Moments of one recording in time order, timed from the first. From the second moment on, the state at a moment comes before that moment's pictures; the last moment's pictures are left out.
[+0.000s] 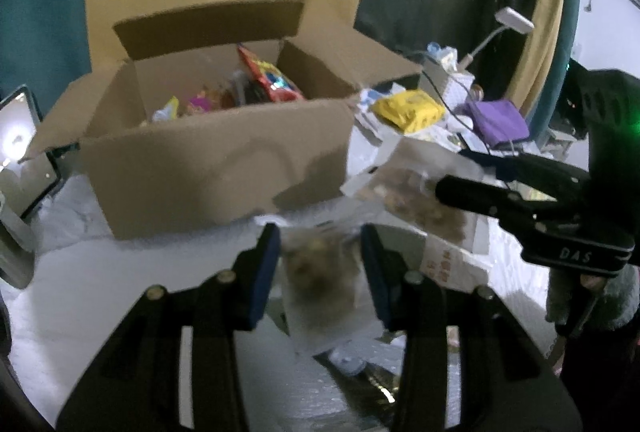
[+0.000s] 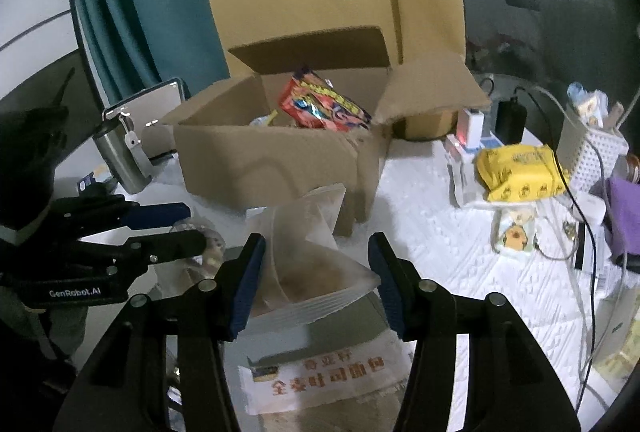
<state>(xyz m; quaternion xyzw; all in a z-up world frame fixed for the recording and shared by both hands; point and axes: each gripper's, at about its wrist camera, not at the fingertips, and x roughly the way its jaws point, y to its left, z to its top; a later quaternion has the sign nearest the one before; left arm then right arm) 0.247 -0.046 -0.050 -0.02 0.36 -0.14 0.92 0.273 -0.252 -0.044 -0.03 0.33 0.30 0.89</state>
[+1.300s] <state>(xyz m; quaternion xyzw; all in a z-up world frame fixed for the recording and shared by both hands) 0.303 0.068 0.012 -0.04 0.28 -0.09 0.96 0.332 -0.160 0.021 -0.06 0.26 0.32 0.91</state>
